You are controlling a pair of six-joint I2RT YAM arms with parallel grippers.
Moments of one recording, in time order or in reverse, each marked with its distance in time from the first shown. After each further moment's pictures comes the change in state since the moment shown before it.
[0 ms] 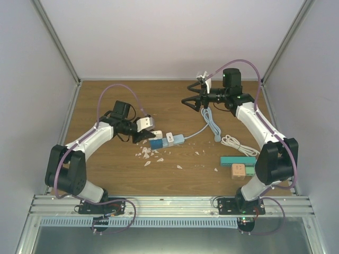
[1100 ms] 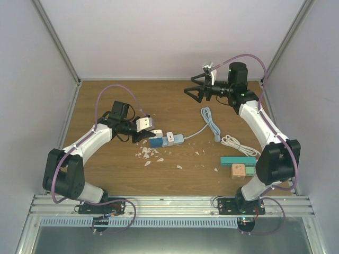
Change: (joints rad) left arm -0.005 -0.045 -0.016 0.026 -0.003 0.022; right arm -0.032 -0.003 0.058 0.124 0.007 0.233
